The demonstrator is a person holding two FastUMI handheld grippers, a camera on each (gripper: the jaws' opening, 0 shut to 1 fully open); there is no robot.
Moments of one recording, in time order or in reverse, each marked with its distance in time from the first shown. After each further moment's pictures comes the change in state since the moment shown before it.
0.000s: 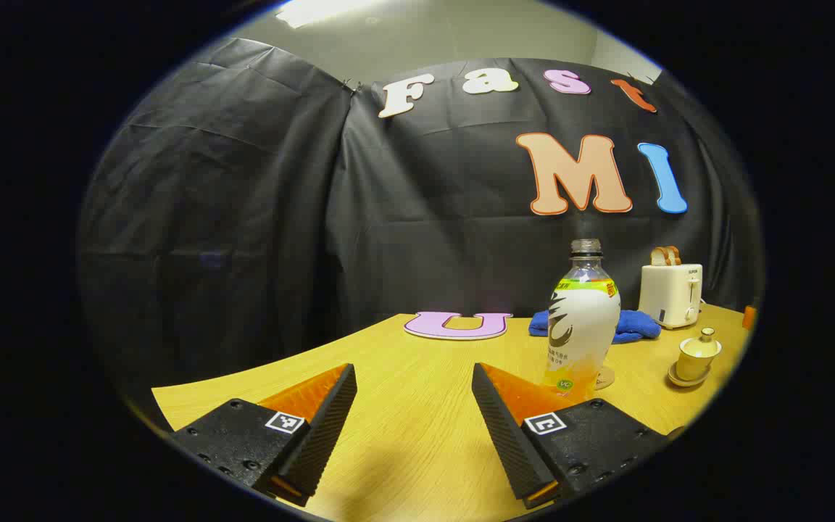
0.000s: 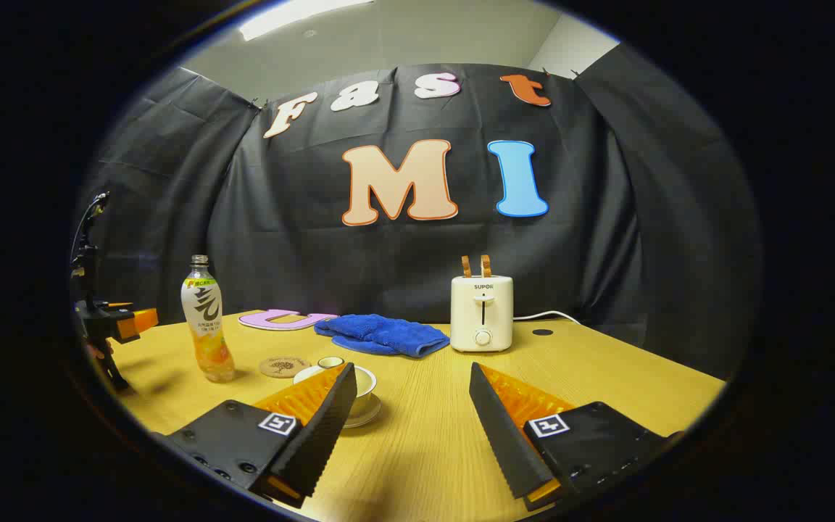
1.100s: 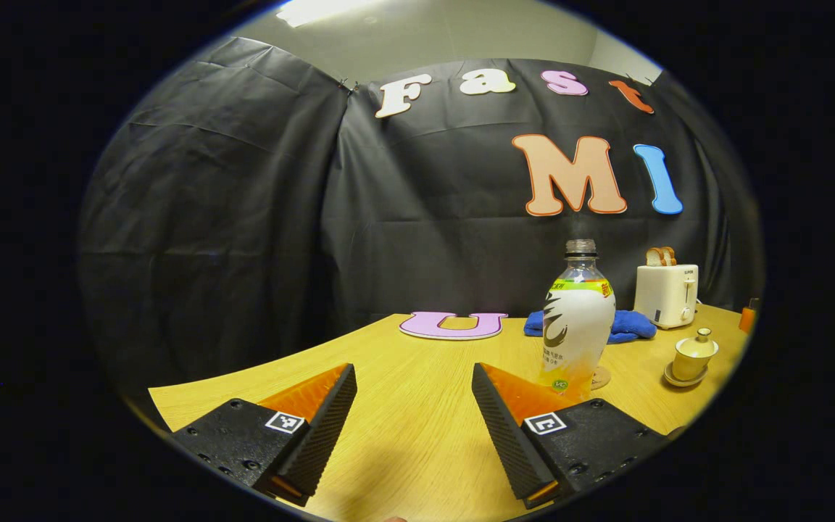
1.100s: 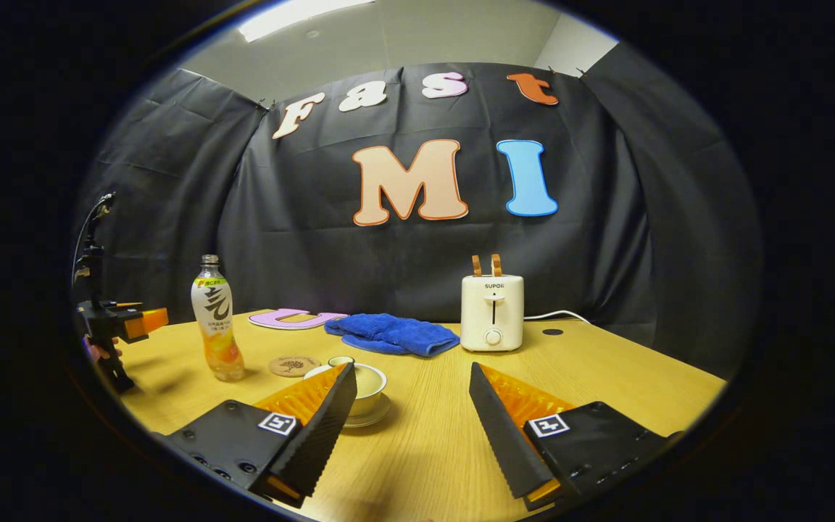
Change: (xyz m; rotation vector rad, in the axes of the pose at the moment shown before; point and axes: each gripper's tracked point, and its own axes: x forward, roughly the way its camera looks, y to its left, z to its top) left arm -0.001 -0.003 0.000 -0.006 -0.004 -0.023; right arm -0.002 0.007 0.000 0.000 0.002 0.053
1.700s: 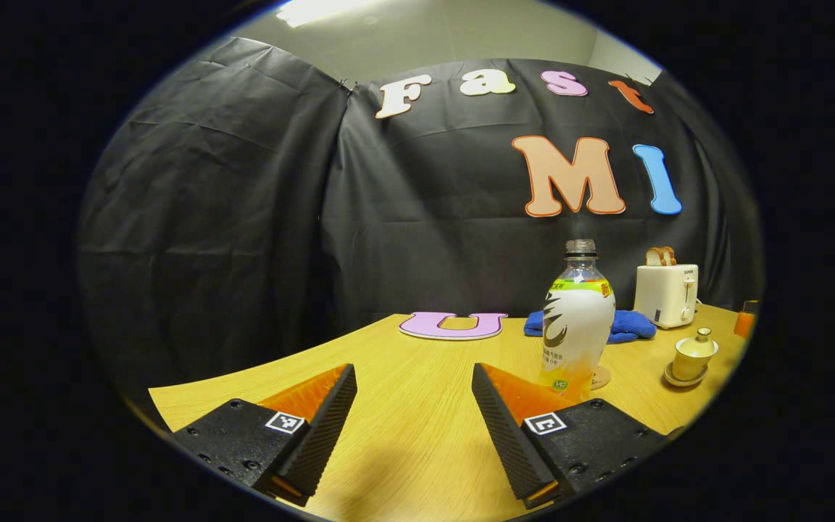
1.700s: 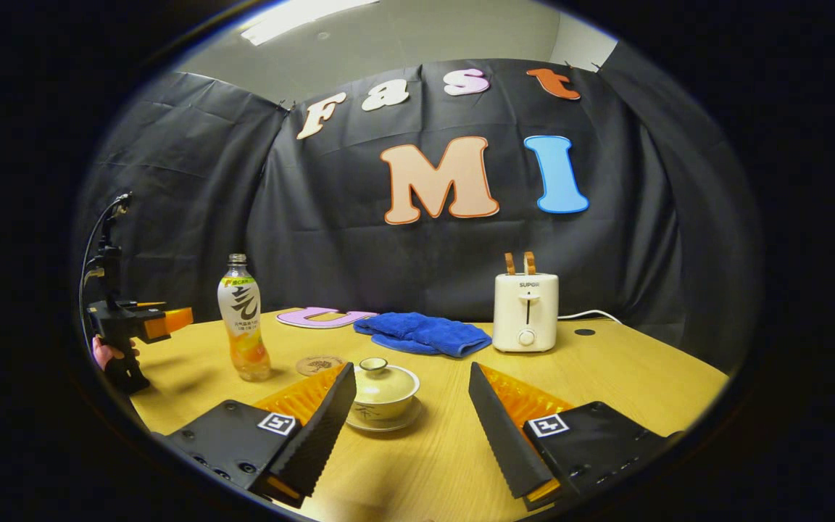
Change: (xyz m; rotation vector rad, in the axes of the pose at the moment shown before) left arm -0.002 0.001 0.001 0.001 -0.001 -0.002; right arm 0.013 0.034 -0.004 0.005 0.011 0.133
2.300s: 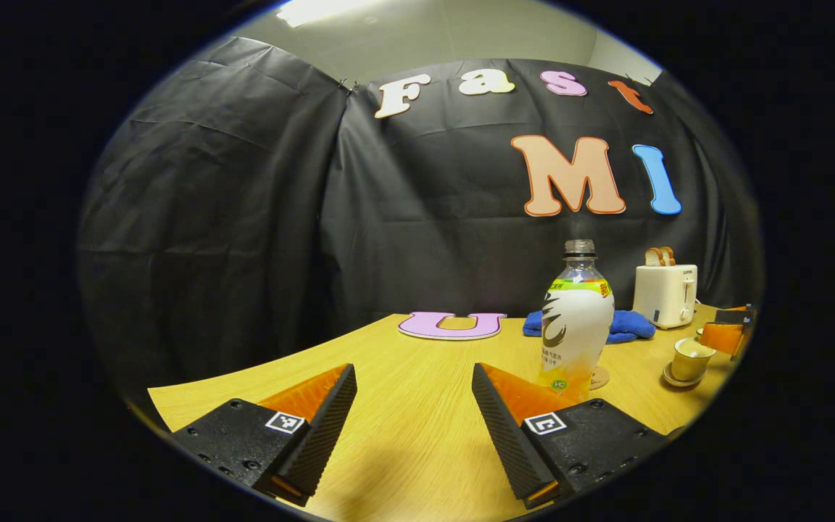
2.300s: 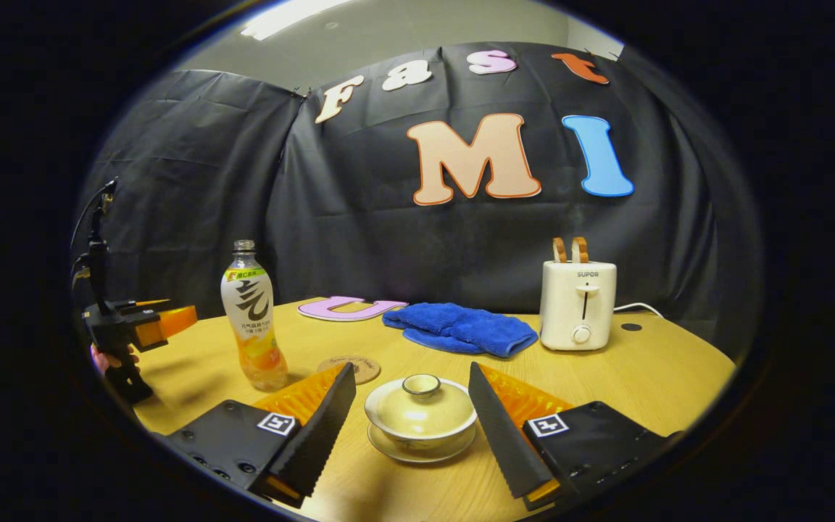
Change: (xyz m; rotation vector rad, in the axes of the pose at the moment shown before) left arm 0.001 -0.001 -0.001 -0.002 0.001 -0.004; right arm 0.061 0.047 -0.015 -0.001 0.078 0.093
